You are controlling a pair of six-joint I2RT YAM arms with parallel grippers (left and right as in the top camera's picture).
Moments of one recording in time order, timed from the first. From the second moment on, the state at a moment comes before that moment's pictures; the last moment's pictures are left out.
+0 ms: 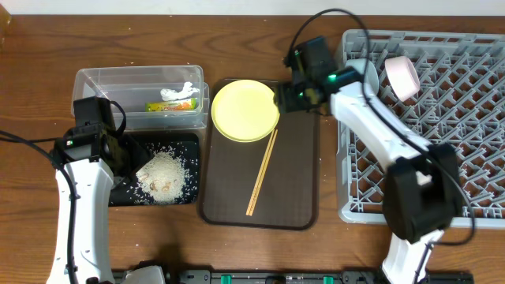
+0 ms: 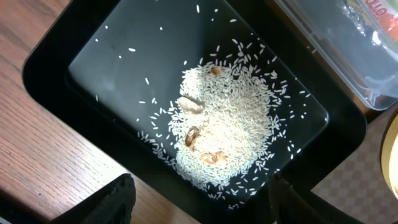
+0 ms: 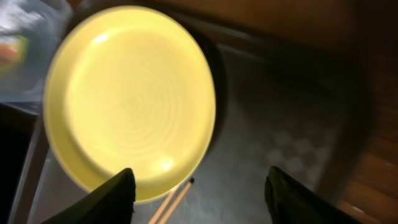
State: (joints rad) left arm 0.24 1.31 1.05 -1.07 -0.03 -0.56; right arm 0.43 2.00 1.55 -0.64 -0.18 0.25
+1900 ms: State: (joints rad) left arm 0.24 1.31 1.05 -1.07 -0.03 -0.56; right arm 0.15 1.56 1.55 -0.97 0.61 0.04
